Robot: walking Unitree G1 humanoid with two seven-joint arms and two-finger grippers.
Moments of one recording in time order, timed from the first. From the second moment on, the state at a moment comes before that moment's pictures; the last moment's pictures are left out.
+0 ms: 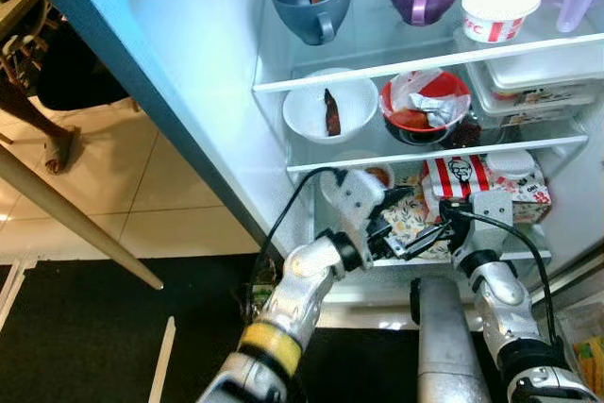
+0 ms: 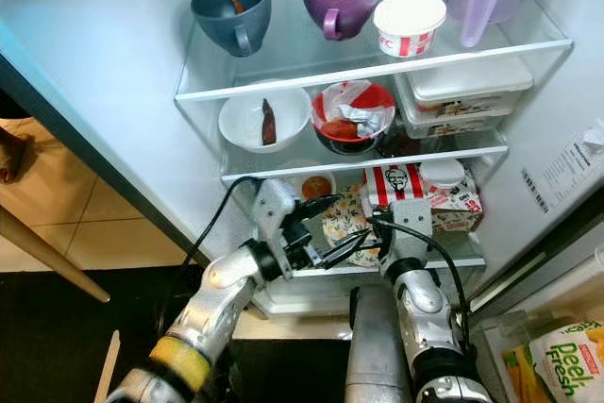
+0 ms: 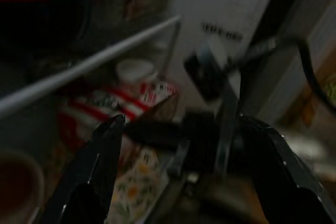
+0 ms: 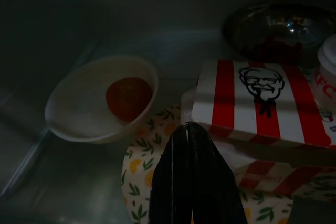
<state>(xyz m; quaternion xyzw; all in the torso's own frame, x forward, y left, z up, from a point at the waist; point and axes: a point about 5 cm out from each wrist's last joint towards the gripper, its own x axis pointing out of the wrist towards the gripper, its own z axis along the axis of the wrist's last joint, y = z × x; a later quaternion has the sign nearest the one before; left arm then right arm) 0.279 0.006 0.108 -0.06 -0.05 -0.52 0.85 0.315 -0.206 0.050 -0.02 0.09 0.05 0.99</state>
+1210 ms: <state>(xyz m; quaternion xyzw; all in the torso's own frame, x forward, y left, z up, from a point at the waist) 0.181 0.177 -0.063 -0.23 0.34 -0.22 0.89 0.252 -0.221 -0.028 0.00 0.30 0.05 0.95</state>
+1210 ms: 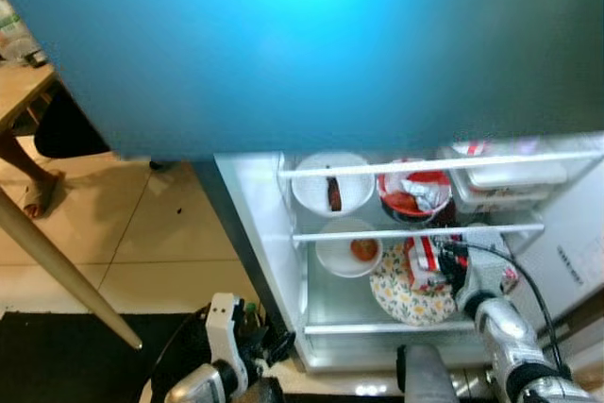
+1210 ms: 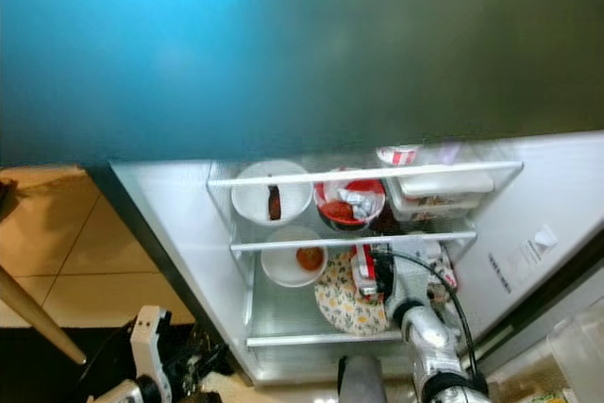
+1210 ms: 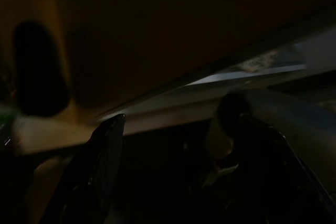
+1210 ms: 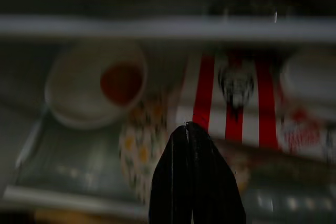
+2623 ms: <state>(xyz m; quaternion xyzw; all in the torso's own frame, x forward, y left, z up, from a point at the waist) 0.119 0.218 -0.098 -0.17 0.48 0.00 0.86 0.155 -0.230 -0.086 0.04 0.48 0.00 0.88</state>
